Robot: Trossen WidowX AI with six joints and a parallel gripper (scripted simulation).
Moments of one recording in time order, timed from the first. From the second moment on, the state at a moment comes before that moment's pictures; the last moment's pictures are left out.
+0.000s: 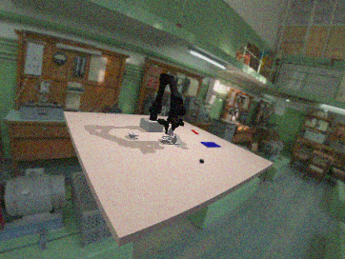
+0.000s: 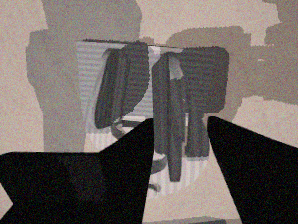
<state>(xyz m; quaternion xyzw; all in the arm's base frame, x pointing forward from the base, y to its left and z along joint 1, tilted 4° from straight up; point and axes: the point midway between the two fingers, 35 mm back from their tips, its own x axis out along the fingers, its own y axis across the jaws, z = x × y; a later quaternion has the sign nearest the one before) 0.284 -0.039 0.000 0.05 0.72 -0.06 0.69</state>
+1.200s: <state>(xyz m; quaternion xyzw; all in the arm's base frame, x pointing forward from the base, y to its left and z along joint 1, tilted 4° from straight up) 0.279 -0.038 -0.028 0.05 0.72 -0.05 0.69</state>
